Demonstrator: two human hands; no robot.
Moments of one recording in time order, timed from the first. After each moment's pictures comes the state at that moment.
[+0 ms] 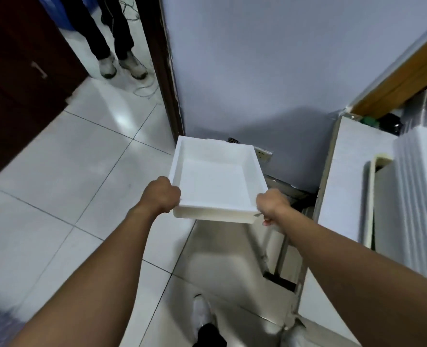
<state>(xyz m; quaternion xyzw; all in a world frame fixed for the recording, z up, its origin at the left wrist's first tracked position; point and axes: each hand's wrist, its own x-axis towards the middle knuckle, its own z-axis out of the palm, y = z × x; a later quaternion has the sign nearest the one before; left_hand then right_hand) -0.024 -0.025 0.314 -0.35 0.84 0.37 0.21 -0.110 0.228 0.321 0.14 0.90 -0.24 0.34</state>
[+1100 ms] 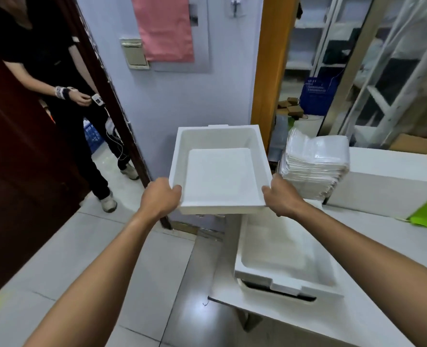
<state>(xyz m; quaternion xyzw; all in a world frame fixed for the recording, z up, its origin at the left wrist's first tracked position) -0.011 0.182 0.682 -0.21 0.94 0.27 -0.04 -0.083 0.467 0.682 -0.04 0.95 -0.29 0.12</state>
